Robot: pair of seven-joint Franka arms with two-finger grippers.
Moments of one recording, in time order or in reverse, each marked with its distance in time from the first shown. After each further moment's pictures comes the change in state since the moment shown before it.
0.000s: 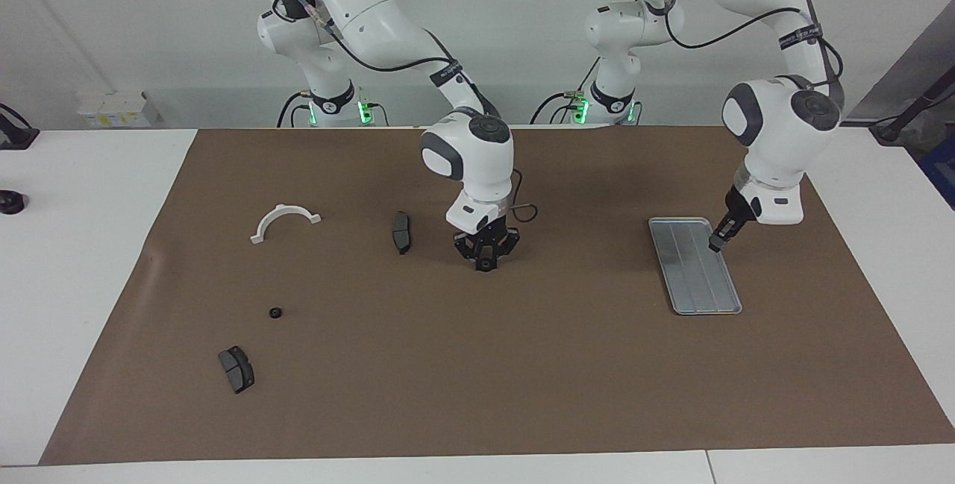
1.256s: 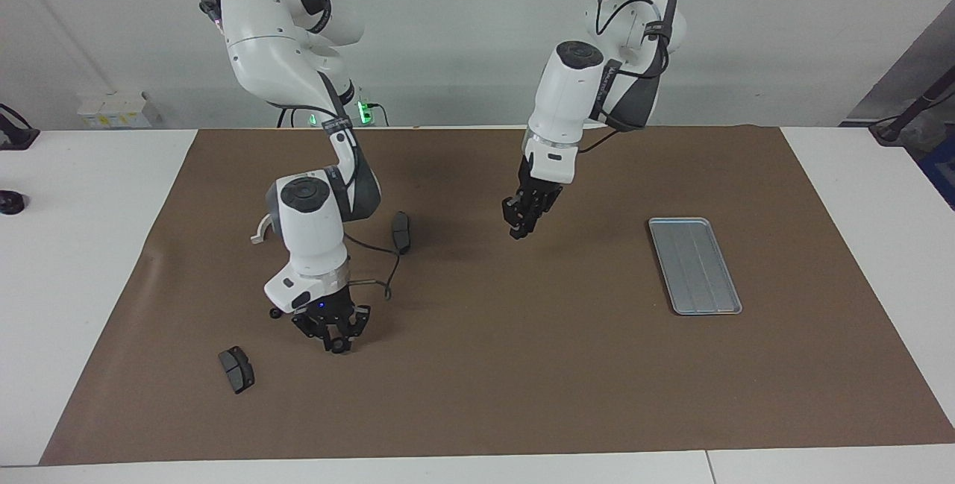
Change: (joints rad) left arm -0.590 0.102 -0.041 -0.088 -0.067 0.495 -0.601; right arm -0.460 0.064 -0.014 0.059 -0.001 0.174 -0.414
